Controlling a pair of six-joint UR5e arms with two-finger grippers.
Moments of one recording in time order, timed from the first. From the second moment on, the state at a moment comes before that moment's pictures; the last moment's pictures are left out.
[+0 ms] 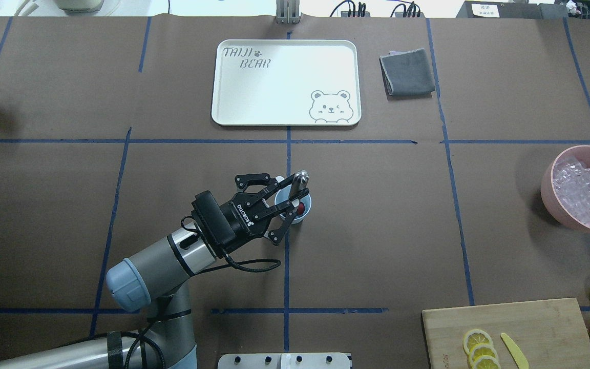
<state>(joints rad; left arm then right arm) -0.26 -2.16 -1.34 -3.44 -1.18 -0.13 1.66 -1.70 1.79 -1.63 2.37 -0.18</state>
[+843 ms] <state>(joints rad) -0.29 -2.19 -1.36 -3.43 -1.19 -0.13 1.66 -1.70 1.79 -1.63 2.37 -0.18</state>
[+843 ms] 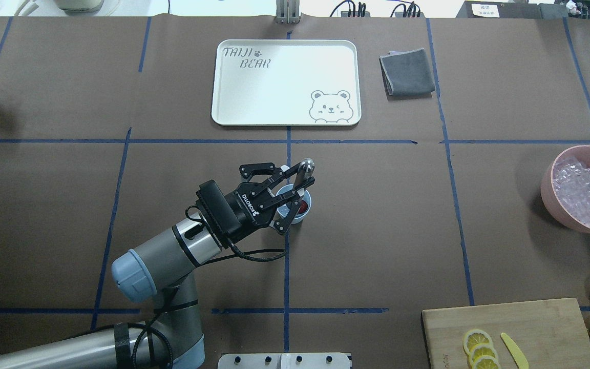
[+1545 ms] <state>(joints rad) -0.37 -2.16 -1.62 -2.99 -1.24 -0.14 1.66 -1.70 1.79 -1.63 2.37 -0.18</state>
